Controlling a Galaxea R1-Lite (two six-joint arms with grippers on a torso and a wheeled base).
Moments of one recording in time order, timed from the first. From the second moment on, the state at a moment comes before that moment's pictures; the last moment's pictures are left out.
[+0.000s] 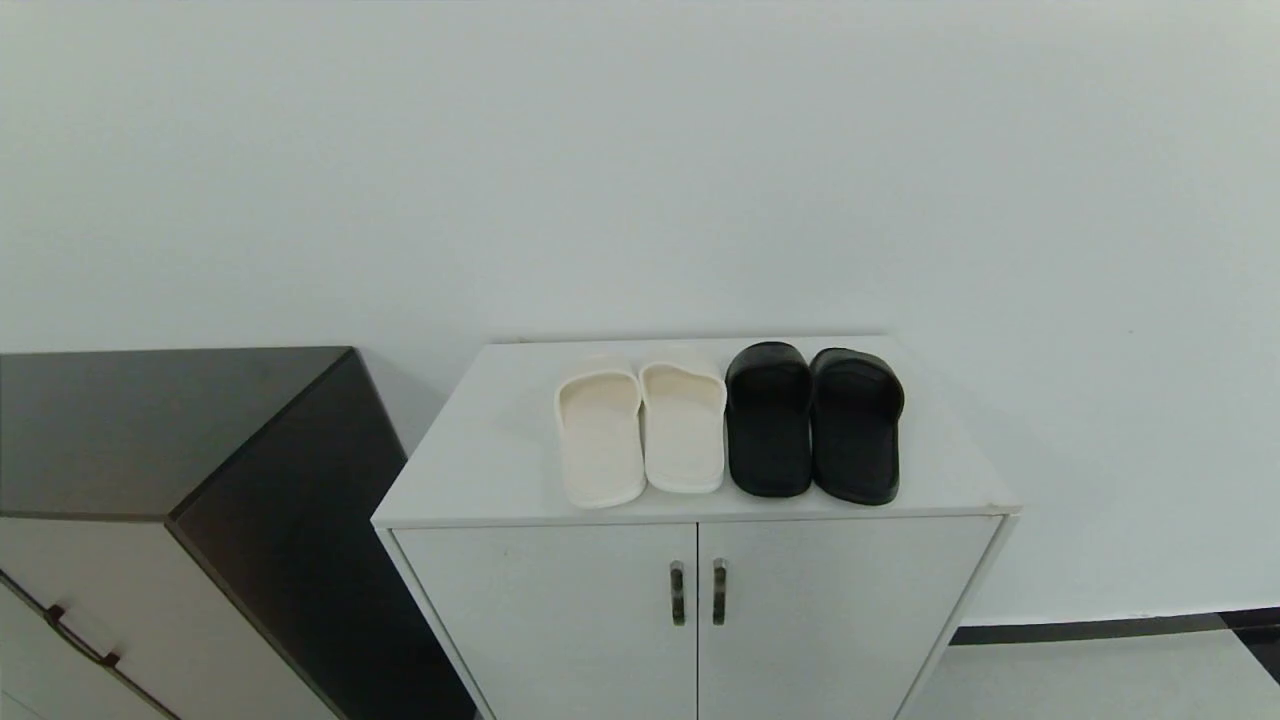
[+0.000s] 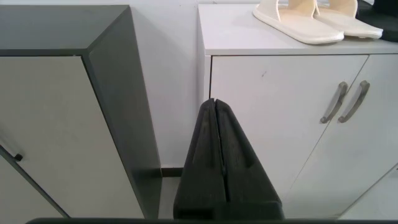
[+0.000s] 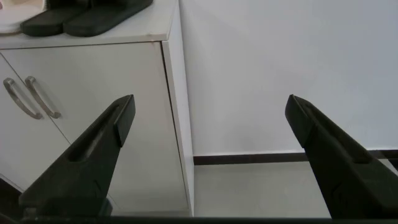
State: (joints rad) left arm 0.00 0.00 0.00 0.00 0.02 0.00; right arm 0.00 0.00 0.00 0.00 0.01 0.00
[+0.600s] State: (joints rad) left arm 0.00 0.00 0.00 0.00 0.02 0.00; right arm 0.00 0.02 -0.06 0.01 -0.04 0.05
